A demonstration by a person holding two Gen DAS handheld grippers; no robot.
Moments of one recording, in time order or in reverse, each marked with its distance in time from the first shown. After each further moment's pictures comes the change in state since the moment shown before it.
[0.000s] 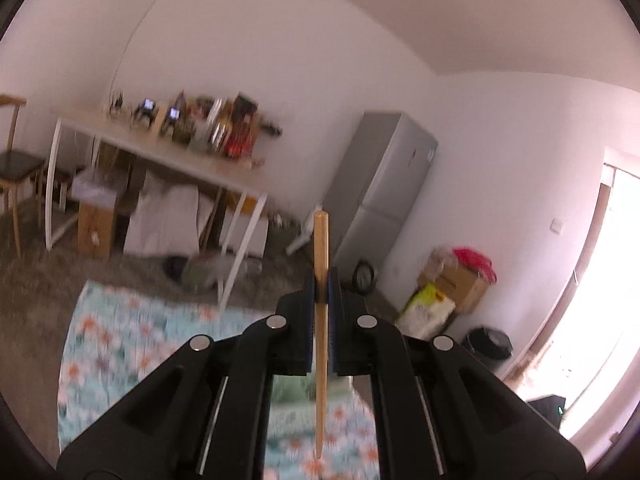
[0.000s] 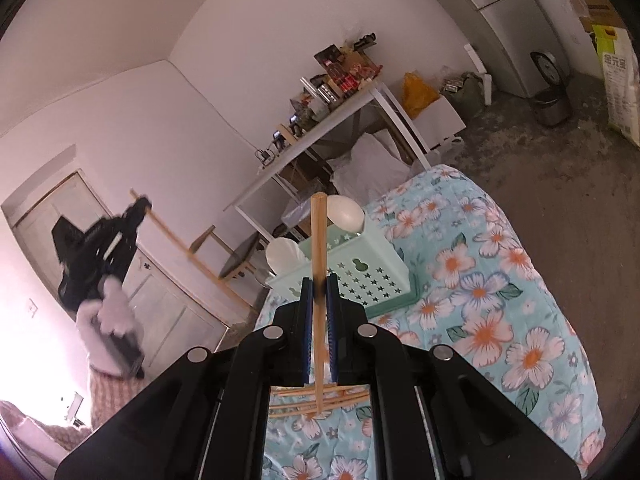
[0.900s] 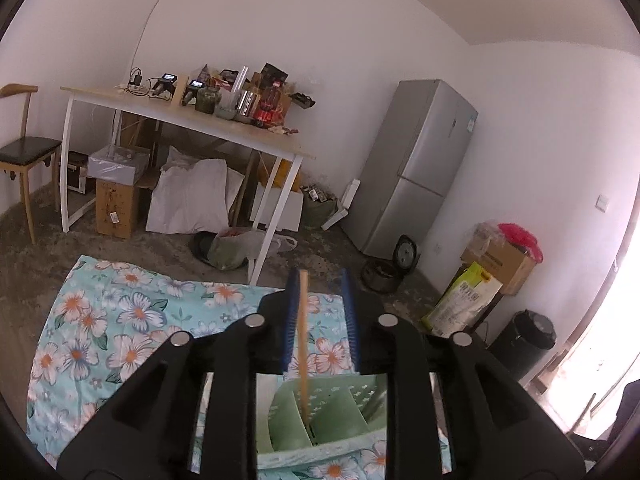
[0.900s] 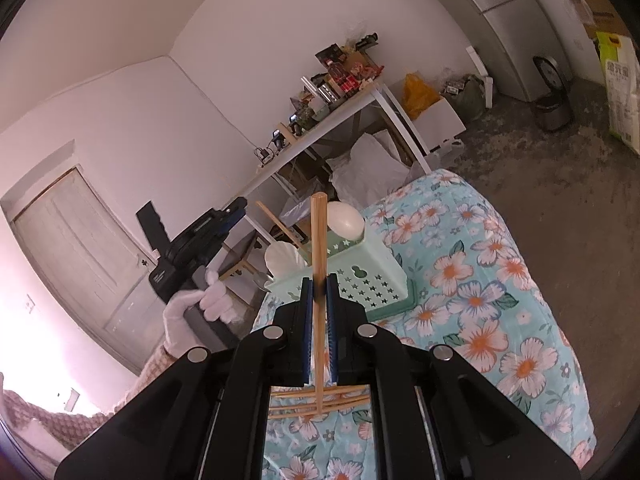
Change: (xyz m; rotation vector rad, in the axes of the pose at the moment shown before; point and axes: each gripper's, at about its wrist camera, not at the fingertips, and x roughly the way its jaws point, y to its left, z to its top) left arm 0.116 0.040 -0.066 -0.003 0.104 0.125; right arm -0.001 0.008 0.010 -0.027 0.007 -0.016
